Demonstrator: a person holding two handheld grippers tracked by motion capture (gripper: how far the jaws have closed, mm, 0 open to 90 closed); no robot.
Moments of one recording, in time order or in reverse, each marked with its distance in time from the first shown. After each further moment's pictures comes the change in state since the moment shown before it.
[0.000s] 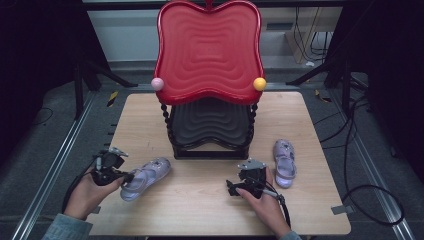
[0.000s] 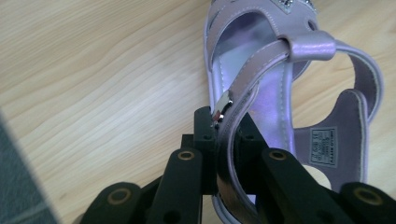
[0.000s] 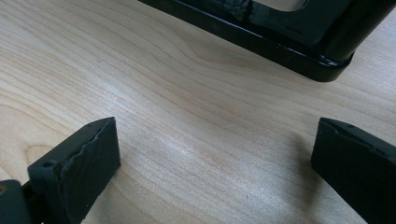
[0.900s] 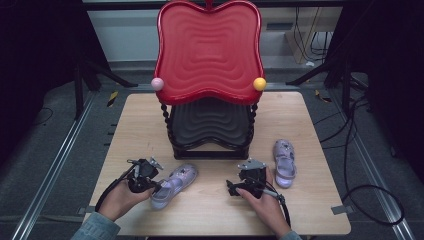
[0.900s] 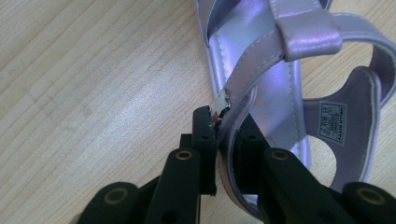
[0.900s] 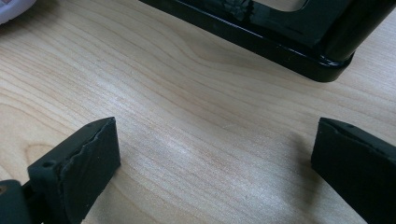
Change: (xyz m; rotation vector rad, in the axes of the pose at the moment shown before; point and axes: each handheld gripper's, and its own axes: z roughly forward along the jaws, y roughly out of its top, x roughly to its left) left arm -0.052 0.018 0.059 0.103 -0.035 0.183; right arm 0.000 0.000 0.000 0.000 0.003 -0.002
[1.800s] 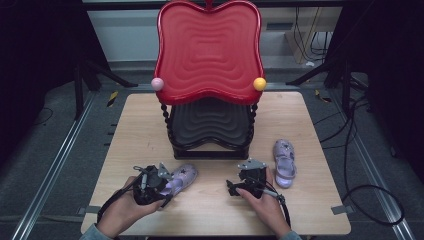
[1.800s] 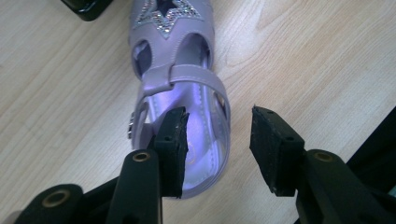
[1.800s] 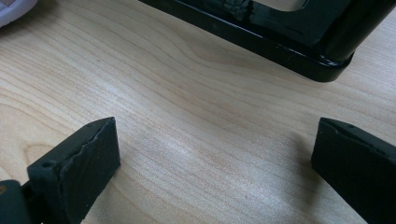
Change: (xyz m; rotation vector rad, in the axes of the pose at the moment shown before) left arm -0.060 0.010 -0.033 -0.054 0.037 0.109; right arm 0.000 0.000 0.000 0.000 -0.001 0.001
